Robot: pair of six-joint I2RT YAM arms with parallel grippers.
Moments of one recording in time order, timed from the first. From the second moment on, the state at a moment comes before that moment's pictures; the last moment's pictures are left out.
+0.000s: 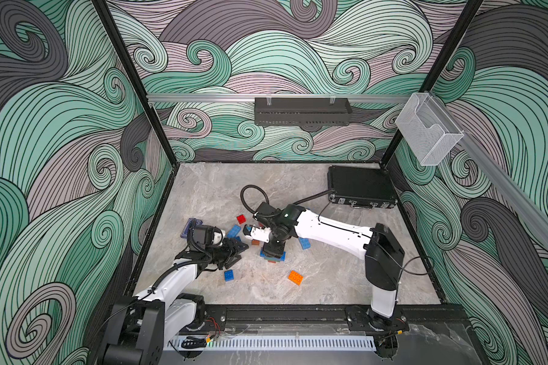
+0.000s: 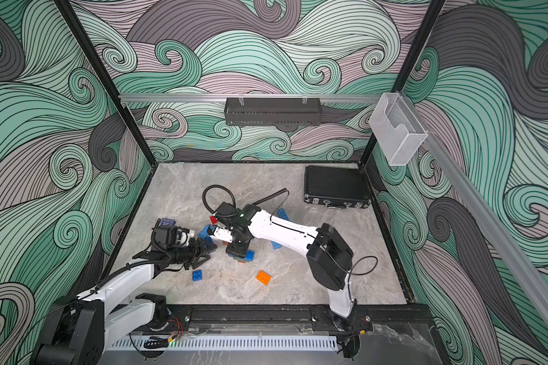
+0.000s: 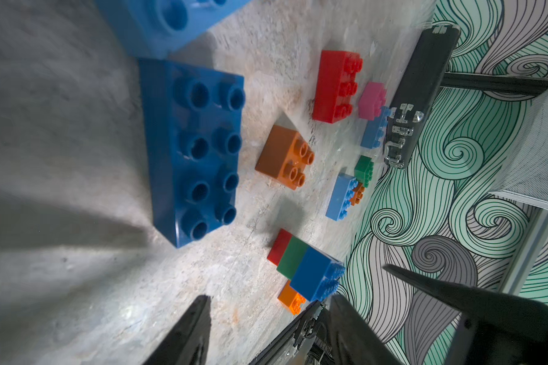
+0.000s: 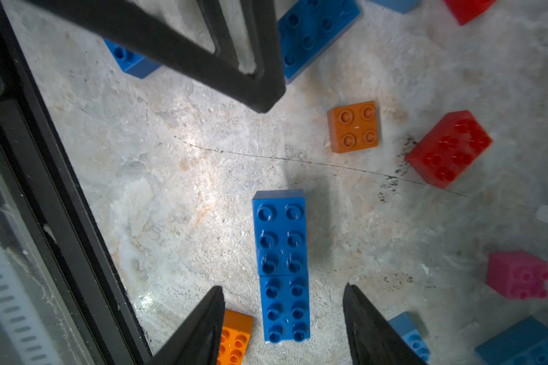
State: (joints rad) left arm -0.12 1.08 0.33 -0.19 0.73 -0.93; right arm 1.00 1.86 1.56 -0.97 -0.09 -0.32
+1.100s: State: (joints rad) left arm -0.35 1.29 0.46 -0.11 0.70 -0.88; right arm 0.71 1.79 1.24 -0.80 0.02 0.14
